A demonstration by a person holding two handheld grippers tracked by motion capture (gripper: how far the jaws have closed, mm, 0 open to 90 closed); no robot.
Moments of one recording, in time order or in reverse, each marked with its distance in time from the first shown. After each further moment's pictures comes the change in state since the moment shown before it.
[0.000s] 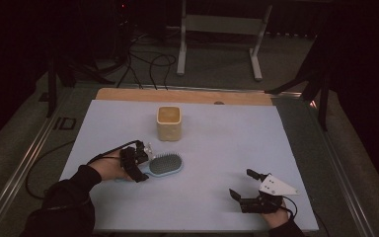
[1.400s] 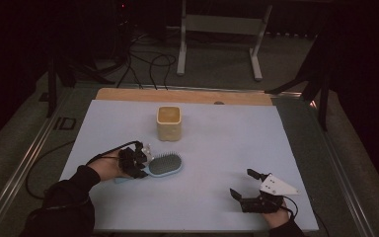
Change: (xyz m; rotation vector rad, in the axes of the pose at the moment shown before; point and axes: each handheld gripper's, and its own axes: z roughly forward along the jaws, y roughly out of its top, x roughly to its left) left arm 0.000 -0.006 -0.003 -0.034 -0.047 0.019; right arm -0.001 0.001 -0.001 -0.008 -0.005 0.007
